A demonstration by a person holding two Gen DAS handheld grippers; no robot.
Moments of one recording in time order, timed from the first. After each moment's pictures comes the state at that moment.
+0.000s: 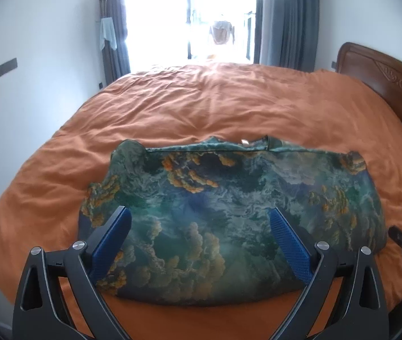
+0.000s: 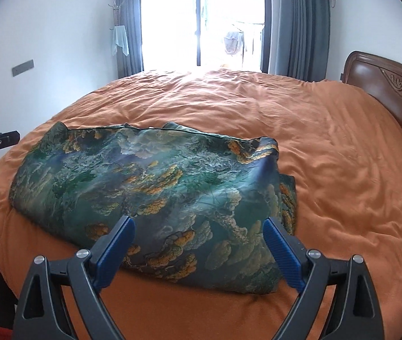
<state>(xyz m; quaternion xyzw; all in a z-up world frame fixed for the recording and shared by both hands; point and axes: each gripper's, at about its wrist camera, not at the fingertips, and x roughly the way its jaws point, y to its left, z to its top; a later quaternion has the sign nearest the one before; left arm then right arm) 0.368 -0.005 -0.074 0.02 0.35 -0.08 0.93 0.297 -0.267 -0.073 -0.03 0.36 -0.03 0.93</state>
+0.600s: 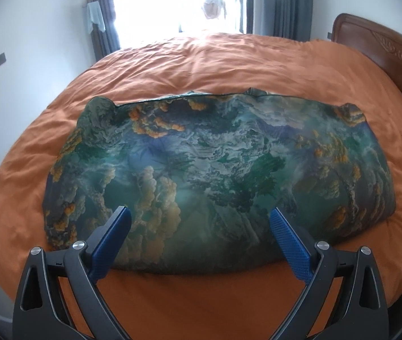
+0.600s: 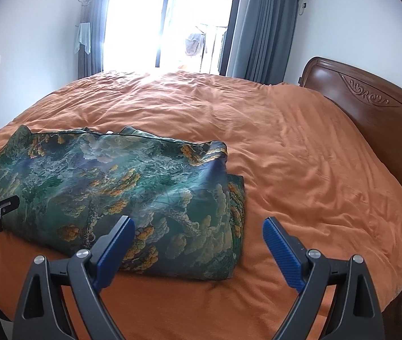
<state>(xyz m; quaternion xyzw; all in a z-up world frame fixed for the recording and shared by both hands) 0.349 -0.050 -0.129 0.05 0.40 -0.09 0.91 0.280 -0.271 -0.053 -0.06 0.35 -0.14 0.92</state>
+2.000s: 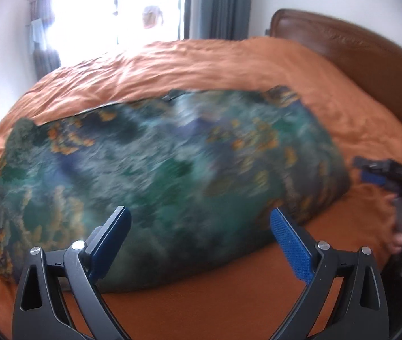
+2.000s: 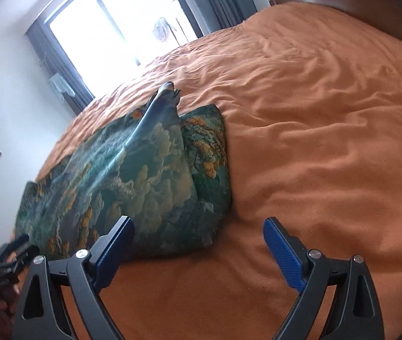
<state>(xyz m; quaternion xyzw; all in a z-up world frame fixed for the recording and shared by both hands) 0.328 -0.100 -0.138 0.05 0.37 -0.26 0.89 0.270 -0.402 -0.145 0.24 0.36 -0.09 0.90</state>
